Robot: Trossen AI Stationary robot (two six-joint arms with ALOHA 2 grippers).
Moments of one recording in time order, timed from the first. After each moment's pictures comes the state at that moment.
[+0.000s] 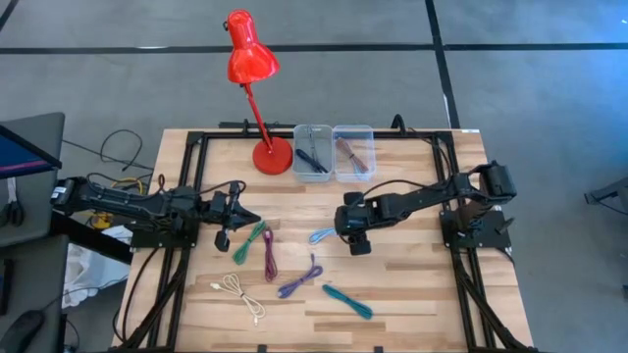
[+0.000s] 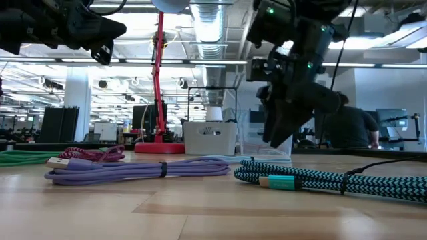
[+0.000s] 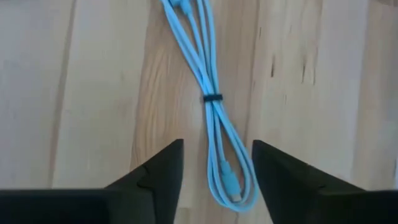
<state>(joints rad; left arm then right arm) -0.12 0.57 0.17 0.39 0.00 -0.03 0.10 1.73 1.00 -0.43 0.18 -0.11</state>
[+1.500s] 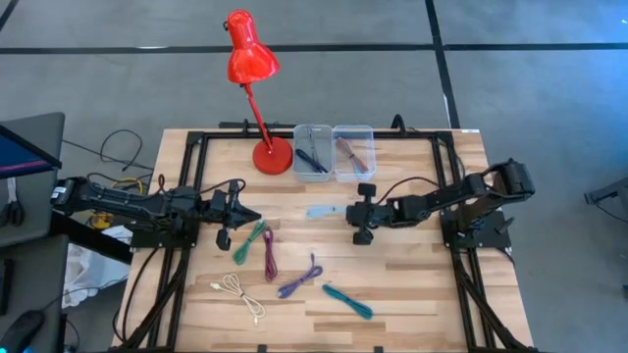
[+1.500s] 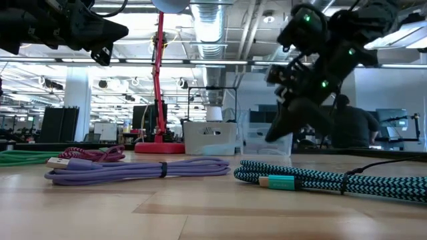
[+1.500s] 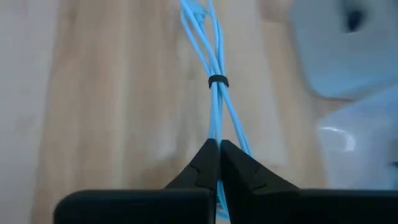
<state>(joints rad) -0.12 0.57 0.17 0.39 -0.04 -0.04 0.06 1.58 0.67 0.03 0.41 -0.11</state>
